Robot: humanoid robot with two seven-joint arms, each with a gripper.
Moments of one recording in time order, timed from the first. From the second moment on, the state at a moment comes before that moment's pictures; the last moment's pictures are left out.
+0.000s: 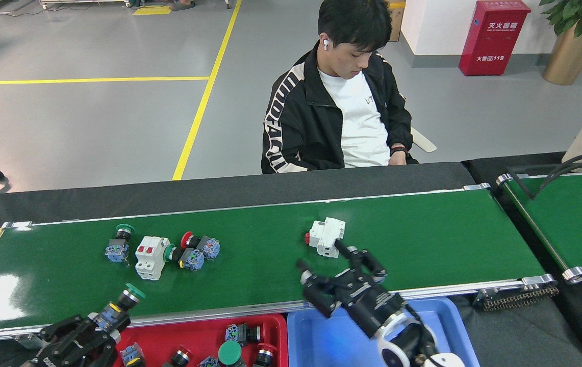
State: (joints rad) left arm 0.26 0.41 0.13 -1.64 -1.38 -0.78 0.08; right arm -0.15 0.05 0.04 -1.50 1.21 -0.19 0.11
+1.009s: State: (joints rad) left arm 0.26 0.14 0.55 -1.54 -1.38 -0.77 -0.04; right arm 0.24 -0.10 -0.02 -1.71 1.21 -0.05 -0.06
